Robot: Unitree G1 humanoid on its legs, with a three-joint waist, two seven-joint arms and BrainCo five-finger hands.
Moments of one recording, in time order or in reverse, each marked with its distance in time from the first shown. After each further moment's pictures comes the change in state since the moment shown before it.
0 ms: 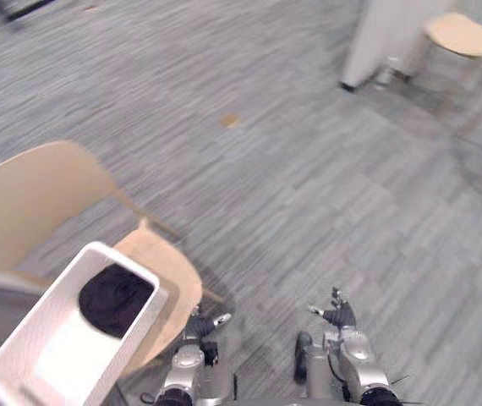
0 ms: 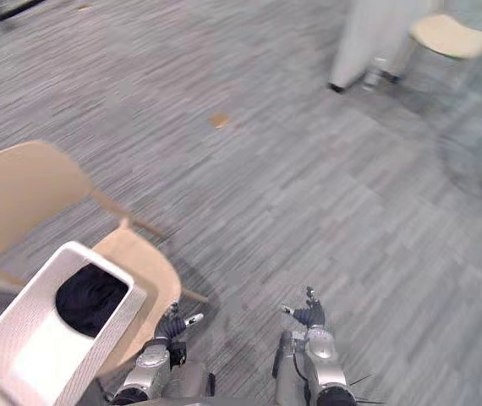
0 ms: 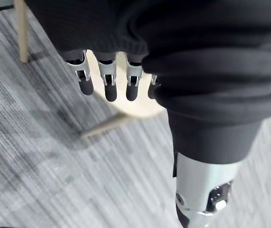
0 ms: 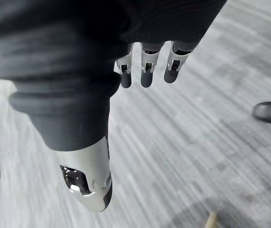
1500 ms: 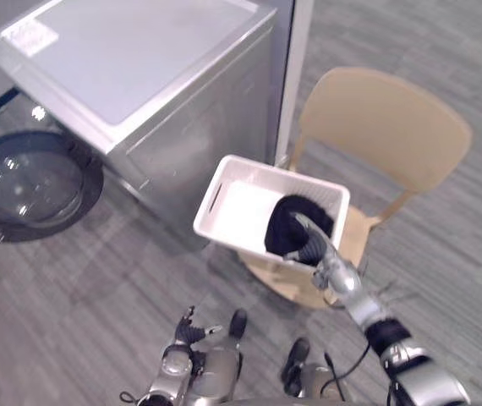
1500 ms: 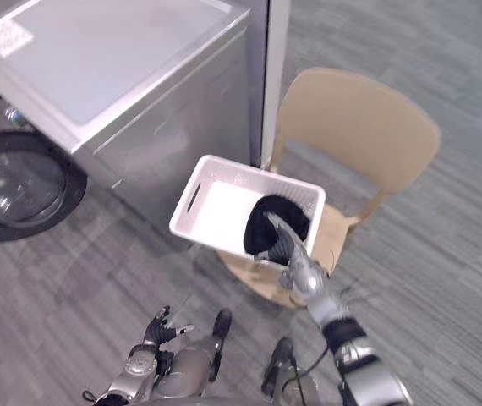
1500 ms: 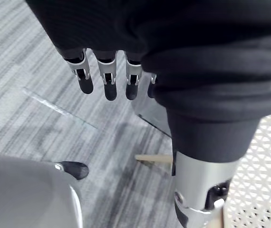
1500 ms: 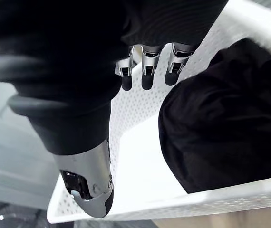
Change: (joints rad) left arm -0.031 0.136 -0.149 0.035 0.041 -0.057 0.015; right arm -0.558 -0.294 0.391 0.009 -0.433 -0.050 0.038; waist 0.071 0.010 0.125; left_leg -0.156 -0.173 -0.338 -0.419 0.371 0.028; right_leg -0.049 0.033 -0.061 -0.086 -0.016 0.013
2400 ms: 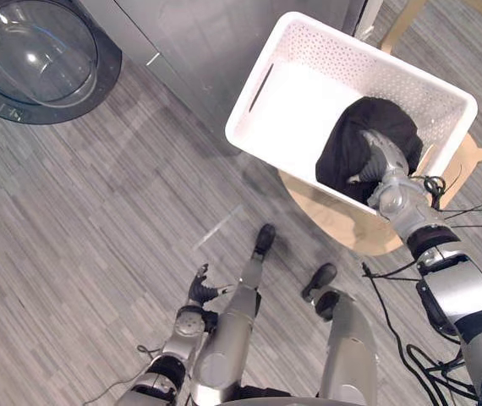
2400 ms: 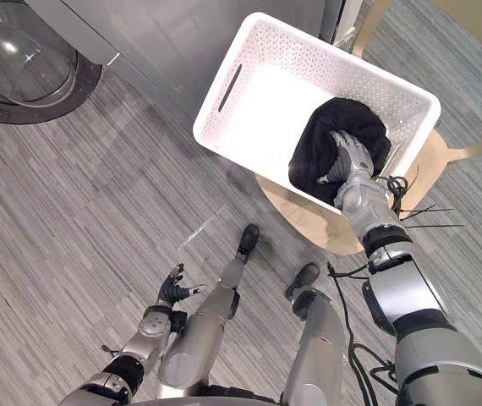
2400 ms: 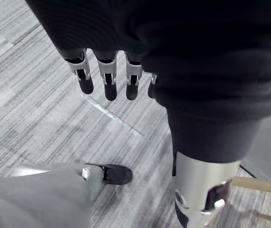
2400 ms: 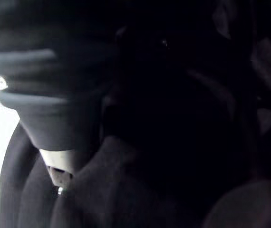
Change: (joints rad) left arm -0.171 -0.035 -0.081 -0.036 -0.102 -0.045 0.027; right arm -0.424 -0.242 0.085 0.331 -0.070 0.088 -0.148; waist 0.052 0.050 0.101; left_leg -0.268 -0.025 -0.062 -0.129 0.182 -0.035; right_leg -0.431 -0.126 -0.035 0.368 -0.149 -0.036
